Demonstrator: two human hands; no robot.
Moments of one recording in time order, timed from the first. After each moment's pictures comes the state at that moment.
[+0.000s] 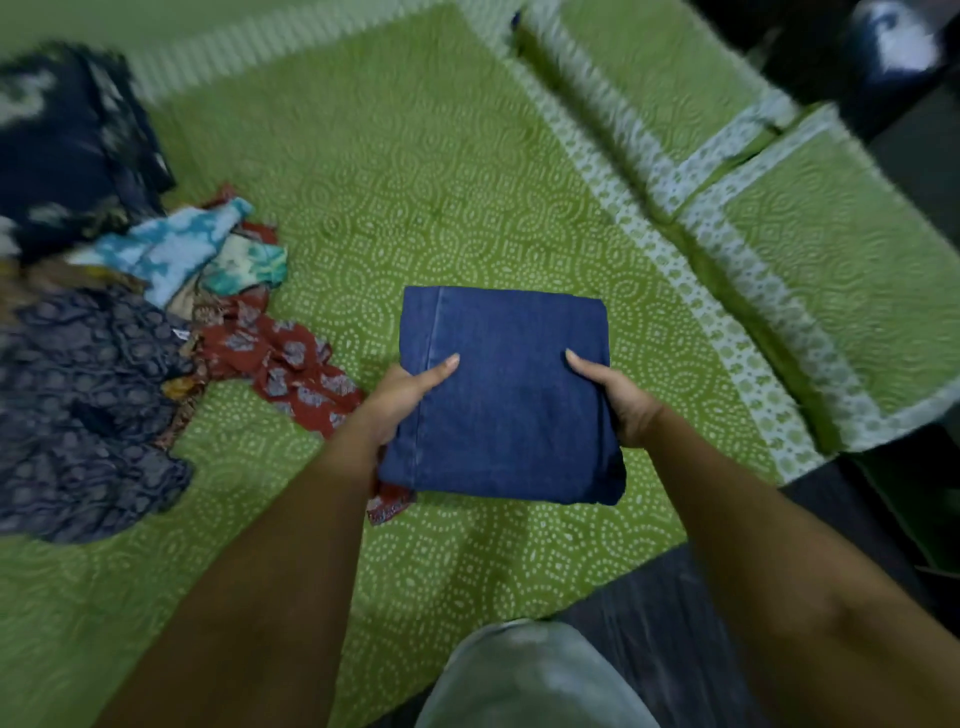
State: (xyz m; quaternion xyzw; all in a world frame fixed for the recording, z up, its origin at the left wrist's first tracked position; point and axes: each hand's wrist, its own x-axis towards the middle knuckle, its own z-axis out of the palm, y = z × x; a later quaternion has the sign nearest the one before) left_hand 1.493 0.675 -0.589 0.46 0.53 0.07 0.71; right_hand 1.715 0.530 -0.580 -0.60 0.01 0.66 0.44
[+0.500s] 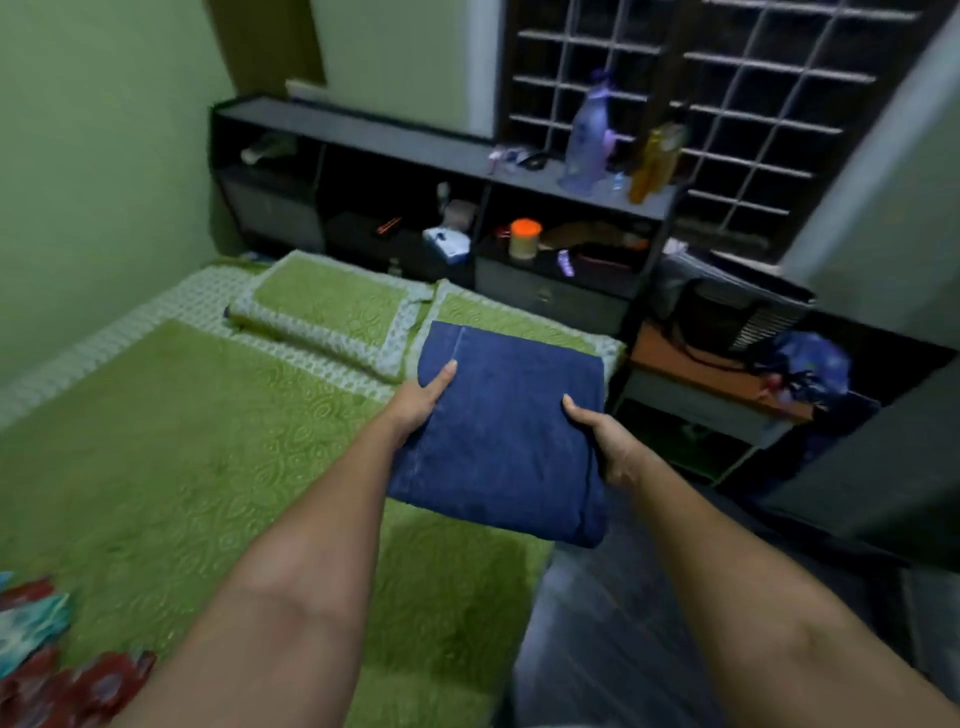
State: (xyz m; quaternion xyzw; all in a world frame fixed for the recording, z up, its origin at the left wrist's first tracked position) left_hand 1.736 0.513 -0.358 0.72 0.26 -0.05 0.64; right_hand 1.791 0.271 -0.371 -0.61 0.12 0.37 0.69
